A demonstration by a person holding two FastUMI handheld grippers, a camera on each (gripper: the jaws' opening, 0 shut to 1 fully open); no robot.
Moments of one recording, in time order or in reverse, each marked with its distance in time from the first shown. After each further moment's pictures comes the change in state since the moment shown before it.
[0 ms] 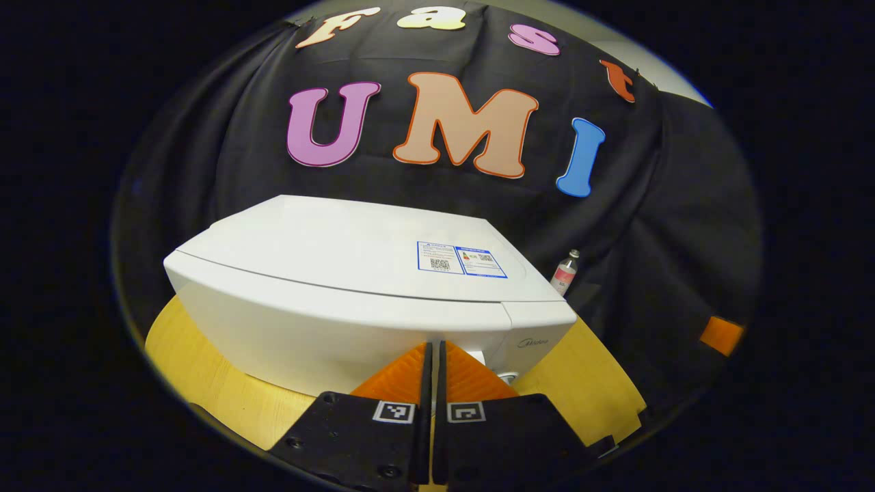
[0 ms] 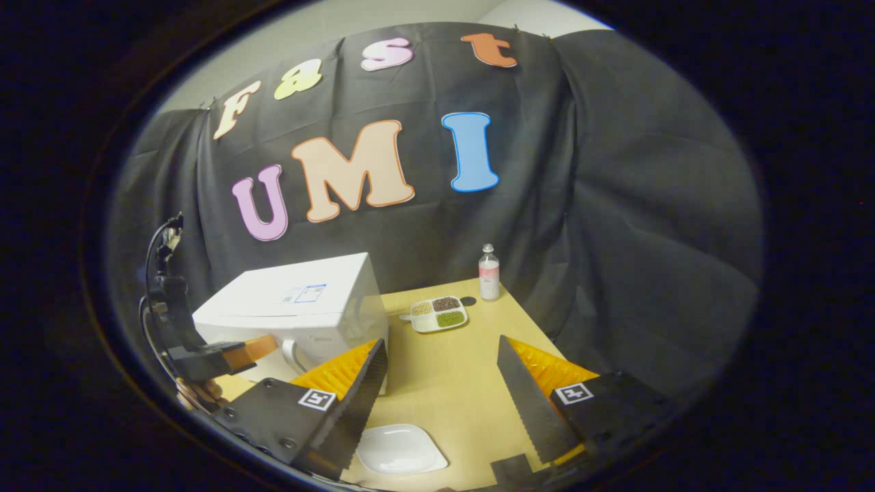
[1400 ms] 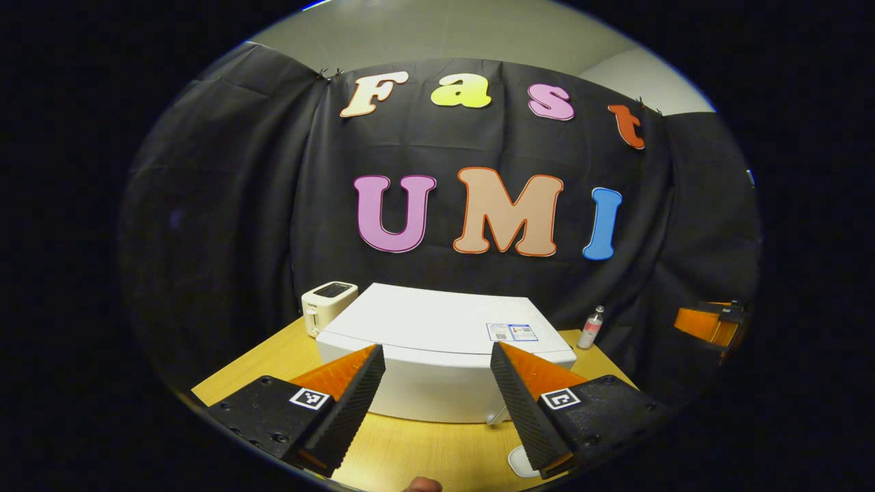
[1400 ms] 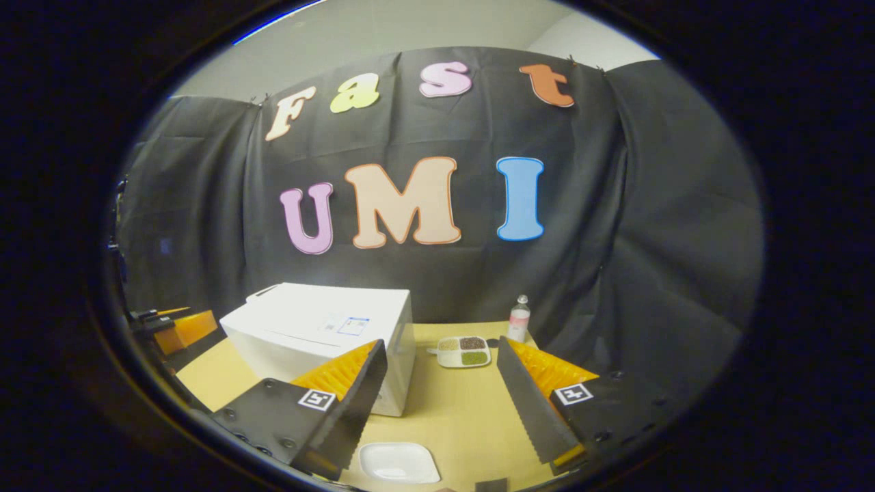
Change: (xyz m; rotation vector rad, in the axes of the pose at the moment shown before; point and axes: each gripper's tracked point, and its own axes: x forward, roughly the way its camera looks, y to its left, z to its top) left arm -0.152 0.058 0.091 0.063 -0.262 0.215; right arm -0.017 0.041 0.084 -0.112 -0.122 0.163
